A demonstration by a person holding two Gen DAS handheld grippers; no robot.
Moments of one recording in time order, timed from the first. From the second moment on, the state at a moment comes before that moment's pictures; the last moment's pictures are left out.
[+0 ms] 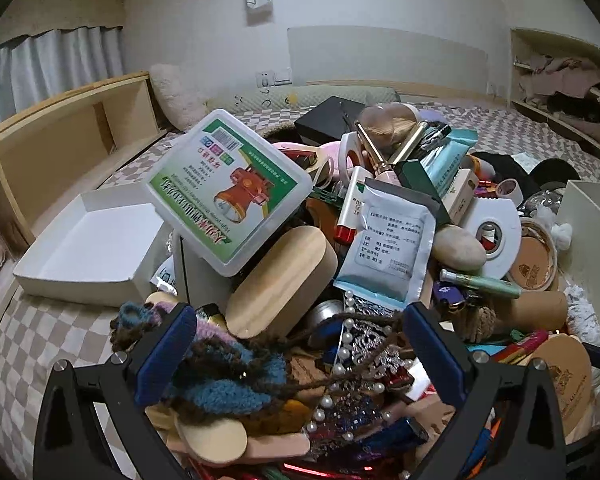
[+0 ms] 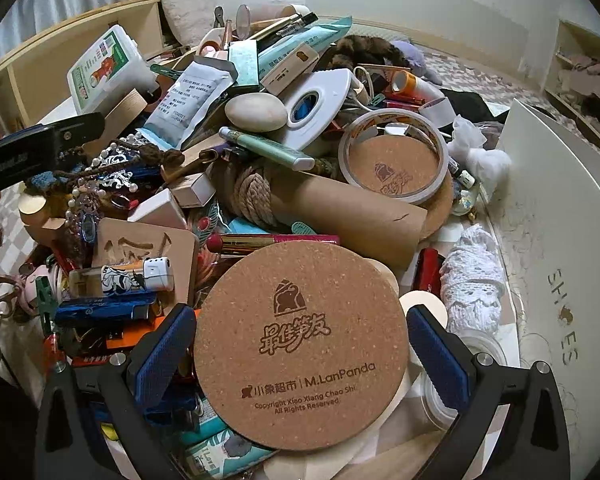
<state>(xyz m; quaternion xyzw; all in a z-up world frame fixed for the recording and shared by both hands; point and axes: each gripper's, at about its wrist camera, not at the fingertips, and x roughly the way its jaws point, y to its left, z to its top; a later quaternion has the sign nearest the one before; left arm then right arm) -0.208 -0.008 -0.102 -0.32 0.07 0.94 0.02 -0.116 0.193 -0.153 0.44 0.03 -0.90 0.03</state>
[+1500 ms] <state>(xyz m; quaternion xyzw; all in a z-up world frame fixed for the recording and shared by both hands) -0.239 -0.035 -0.108 -0.36 0.03 0.93 0.03 -0.131 0.233 -0.139 0.42 -0.10 -0.90 0.08</state>
